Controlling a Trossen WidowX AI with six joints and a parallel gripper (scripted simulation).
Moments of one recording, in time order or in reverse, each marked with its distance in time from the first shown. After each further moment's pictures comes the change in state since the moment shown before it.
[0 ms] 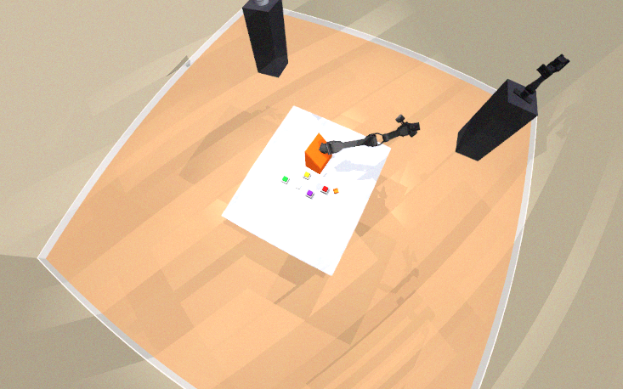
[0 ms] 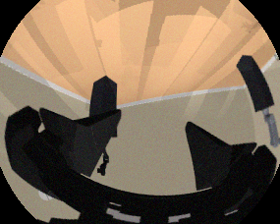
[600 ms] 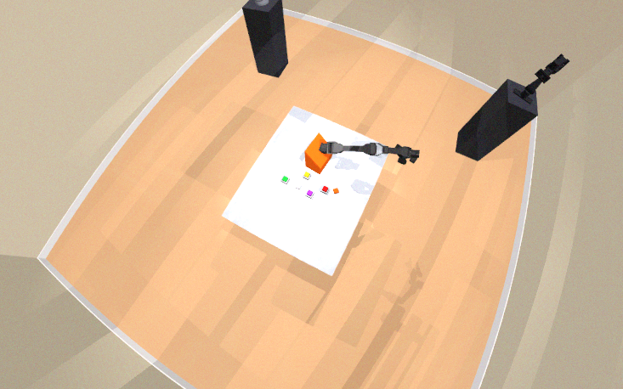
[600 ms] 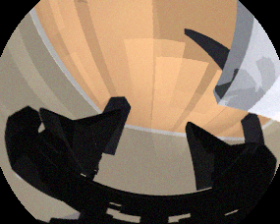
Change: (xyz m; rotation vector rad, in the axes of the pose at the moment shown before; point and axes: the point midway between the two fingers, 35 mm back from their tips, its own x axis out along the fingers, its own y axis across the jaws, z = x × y) arm -0.068 0.159 0.136 -0.304 -0.263 0.194
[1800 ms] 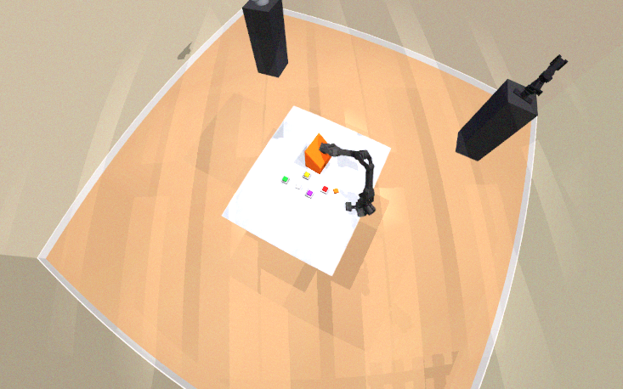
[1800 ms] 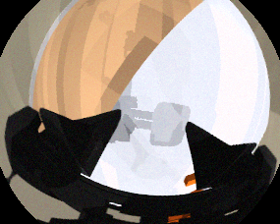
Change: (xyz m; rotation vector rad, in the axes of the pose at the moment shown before) arm -0.297 -0.034 0.496 -0.675 -0.759 -0.362
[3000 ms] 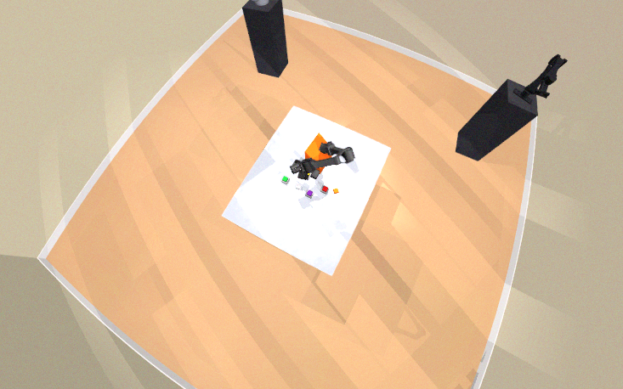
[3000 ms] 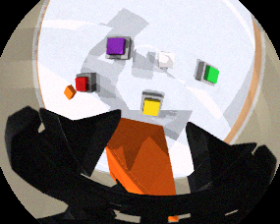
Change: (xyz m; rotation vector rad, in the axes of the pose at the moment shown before) arm -0.106 -0.375 -0.230 0.474 0.256 -0.019
